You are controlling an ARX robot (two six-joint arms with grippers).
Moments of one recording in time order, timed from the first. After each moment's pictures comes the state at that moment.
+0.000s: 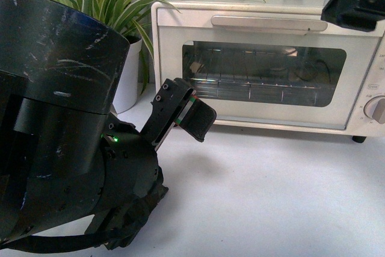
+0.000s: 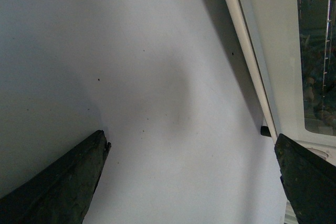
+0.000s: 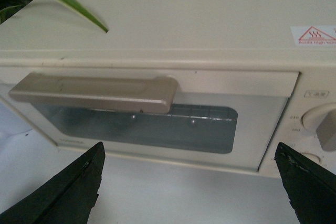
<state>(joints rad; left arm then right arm) -0.53 1.71 0.74 0.48 -0.05 -1.21 0.29 1.29 0.84 0.18 0.13 0.19</state>
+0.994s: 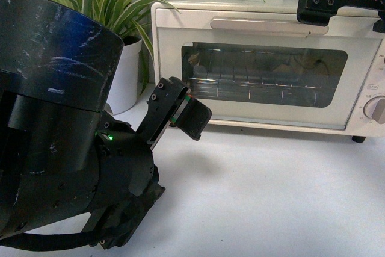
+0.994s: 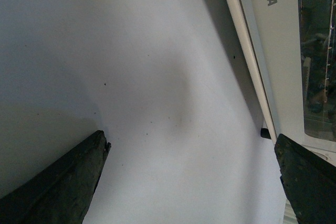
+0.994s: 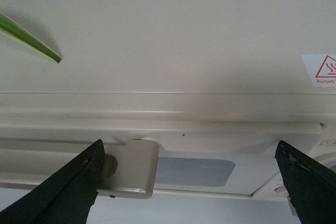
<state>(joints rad) -0.52 1.71 0.73 0.47 -0.04 -1.21 0.30 1.50 1.06 0.04 0.24 0.21</state>
